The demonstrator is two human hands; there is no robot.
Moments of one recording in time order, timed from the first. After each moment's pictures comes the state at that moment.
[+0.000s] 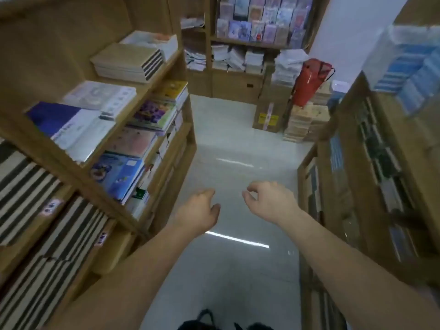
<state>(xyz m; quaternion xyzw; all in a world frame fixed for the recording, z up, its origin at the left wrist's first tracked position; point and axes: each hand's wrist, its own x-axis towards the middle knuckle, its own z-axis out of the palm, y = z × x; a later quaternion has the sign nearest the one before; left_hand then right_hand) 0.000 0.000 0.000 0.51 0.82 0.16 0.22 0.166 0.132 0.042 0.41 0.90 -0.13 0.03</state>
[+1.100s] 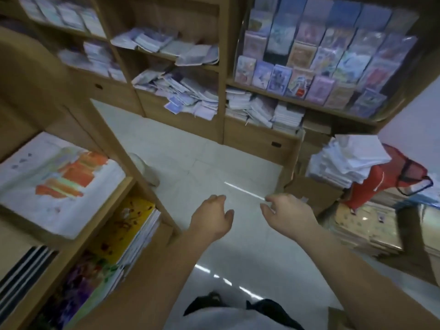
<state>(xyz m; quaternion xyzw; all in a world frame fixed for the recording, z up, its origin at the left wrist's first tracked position) -0.475 0.820 -0.047 0.39 0.86 0.18 0.27 -0.319 0.970 0.005 0.37 0.91 -0.15 0.10</state>
